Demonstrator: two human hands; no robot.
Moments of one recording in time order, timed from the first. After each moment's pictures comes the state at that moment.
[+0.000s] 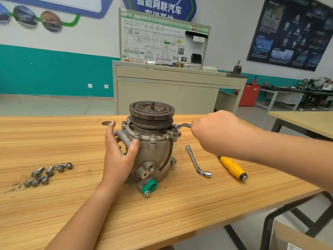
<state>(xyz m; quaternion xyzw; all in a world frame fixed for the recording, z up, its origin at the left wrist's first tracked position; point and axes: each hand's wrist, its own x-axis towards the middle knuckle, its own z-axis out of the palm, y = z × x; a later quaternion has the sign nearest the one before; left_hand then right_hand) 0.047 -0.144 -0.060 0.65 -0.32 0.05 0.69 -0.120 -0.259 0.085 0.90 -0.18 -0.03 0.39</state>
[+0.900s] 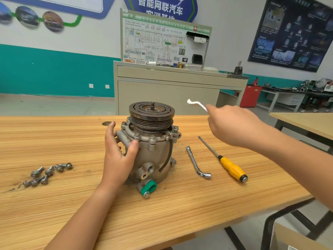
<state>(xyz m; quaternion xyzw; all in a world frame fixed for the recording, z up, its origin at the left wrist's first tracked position) 0.046 -0.145 -0.060 0.65 -0.32 0.04 0.69 -0.132 -0.292 0.087 0.93 -0.26 0.16 0.20</state>
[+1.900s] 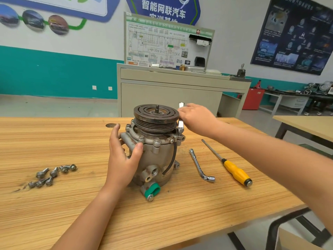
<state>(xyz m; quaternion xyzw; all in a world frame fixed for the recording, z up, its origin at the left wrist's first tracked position) 0.045 -0.144 -0.060 0.65 -0.32 0.04 0.69 -0.044 -0.334 0.064 0.94 -0.05 0.14 0.30</state>
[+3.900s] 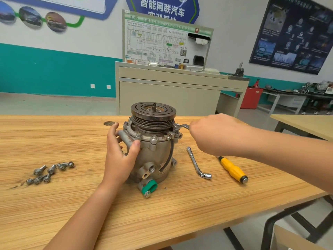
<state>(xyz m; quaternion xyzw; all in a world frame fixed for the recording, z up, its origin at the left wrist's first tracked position) 0.045 -0.143 -0.059 0.65 -0.31 0.05 0.69 -0.122 -0.238 0.097 0.93 -0.20 -0.07 0.30</state>
